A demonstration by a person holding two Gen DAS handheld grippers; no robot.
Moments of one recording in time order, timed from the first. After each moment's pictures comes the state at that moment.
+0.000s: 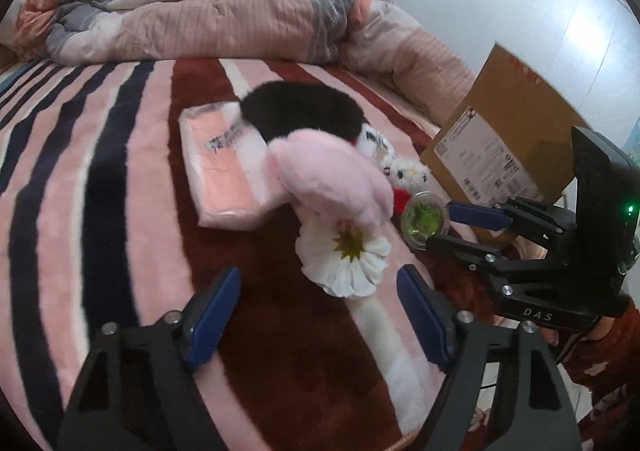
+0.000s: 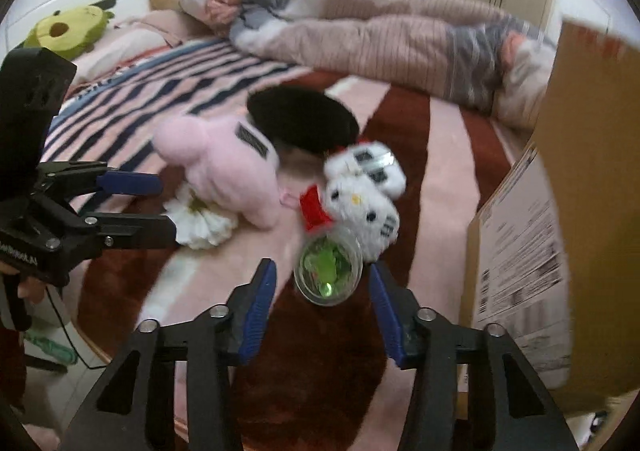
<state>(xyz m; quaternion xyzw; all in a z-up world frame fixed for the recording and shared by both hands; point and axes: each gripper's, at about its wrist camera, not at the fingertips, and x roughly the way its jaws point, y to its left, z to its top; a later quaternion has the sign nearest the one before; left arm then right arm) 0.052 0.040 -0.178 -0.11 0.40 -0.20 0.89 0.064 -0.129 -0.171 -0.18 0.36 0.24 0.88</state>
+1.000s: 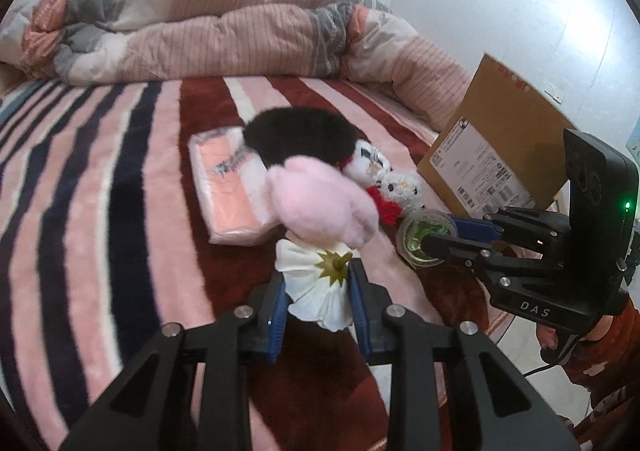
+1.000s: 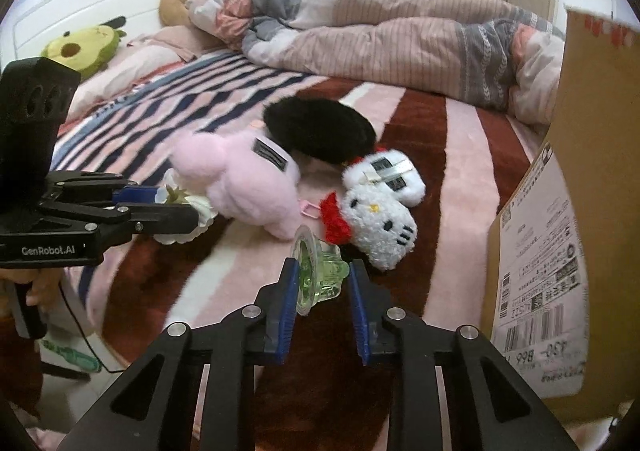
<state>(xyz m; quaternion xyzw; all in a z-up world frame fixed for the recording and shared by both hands) 0.036 0.048 -0.151 -0.09 0.39 -0.19 0.90 0.073 -0.130 -0.173 -0.14 0.37 0.27 0.88</state>
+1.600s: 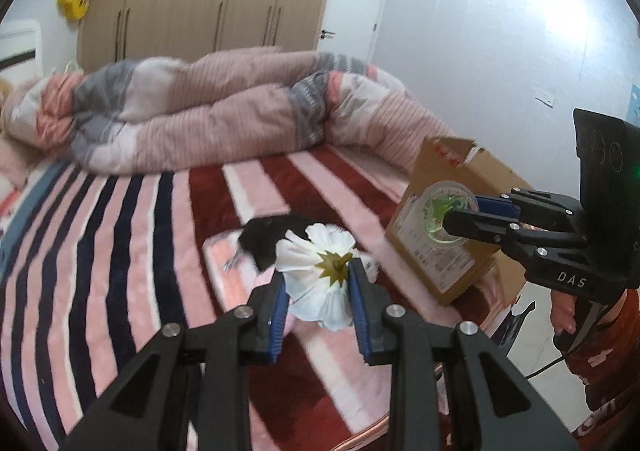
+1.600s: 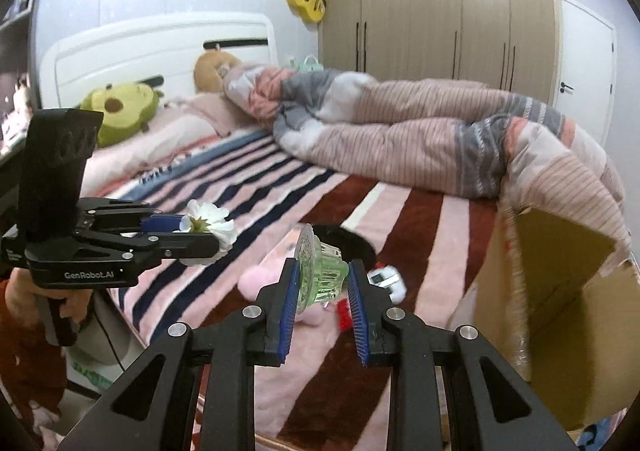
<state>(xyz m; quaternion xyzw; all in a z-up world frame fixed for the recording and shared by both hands) 0.010 0.027 -0.041 -0.04 0.31 -0.17 0.93 0.028 -0.142 -0.058 -0.12 0.27 0.32 0.90</state>
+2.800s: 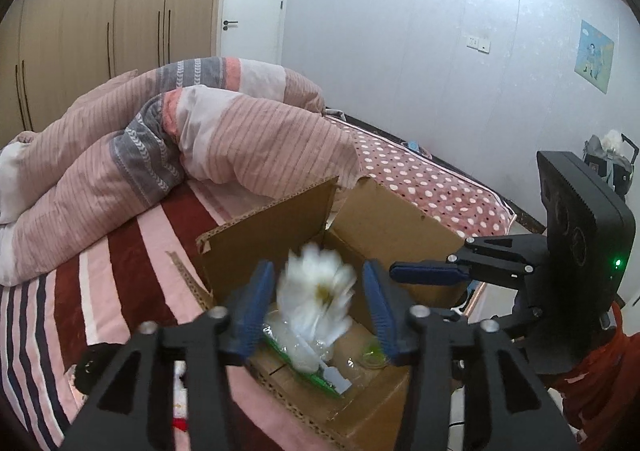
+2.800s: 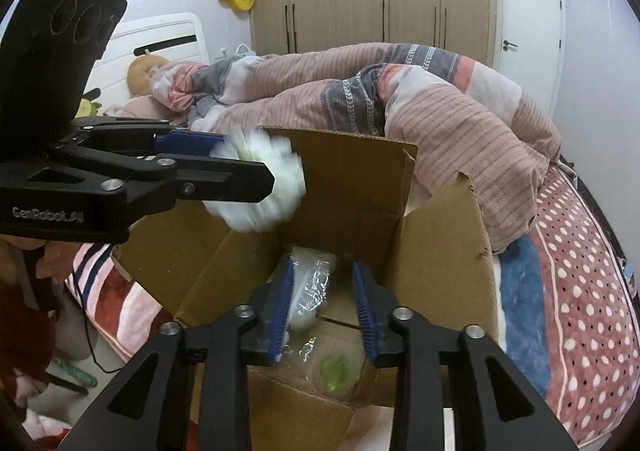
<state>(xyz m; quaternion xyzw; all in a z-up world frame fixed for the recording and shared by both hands) 0.111 -0.199 -0.004 0.04 0.33 -0.29 0.90 0.079 -0.339 -0.054 -0.09 0.31 0.24 0.91</state>
